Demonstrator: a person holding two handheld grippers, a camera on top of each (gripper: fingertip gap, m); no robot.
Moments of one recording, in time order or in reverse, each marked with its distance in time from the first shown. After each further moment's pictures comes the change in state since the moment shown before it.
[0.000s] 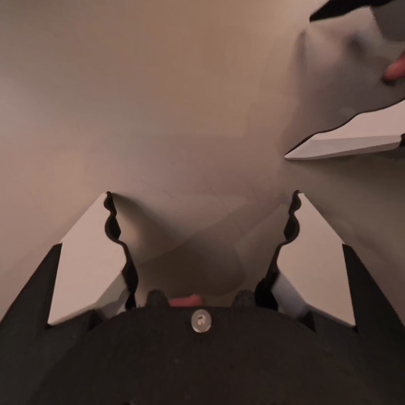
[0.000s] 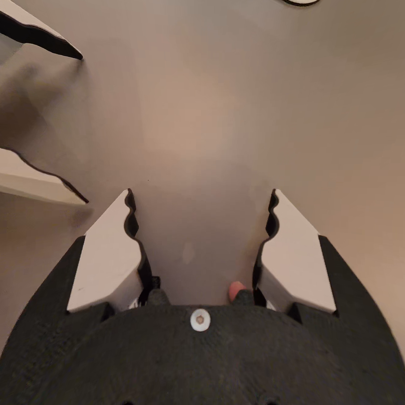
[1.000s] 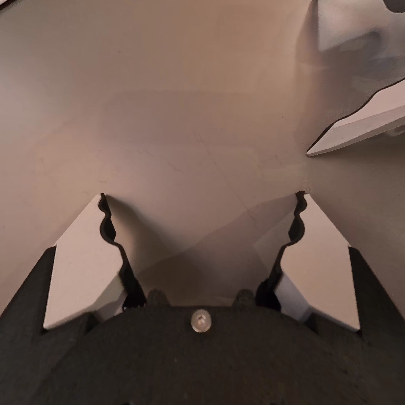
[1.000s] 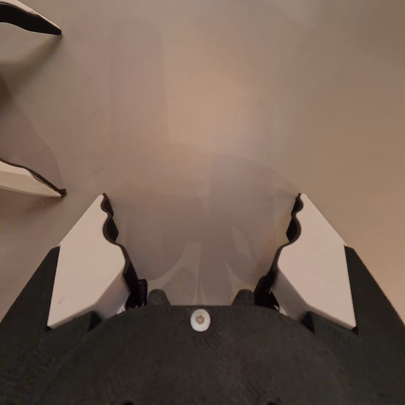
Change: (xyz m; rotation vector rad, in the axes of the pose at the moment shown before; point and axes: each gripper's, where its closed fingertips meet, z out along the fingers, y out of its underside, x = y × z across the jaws) left arm -0.004 0.019 -0.009 0.083 -0.069 -0.013; right arm -0.004 0.008 0.002 -0.036 -0.099 -0.052
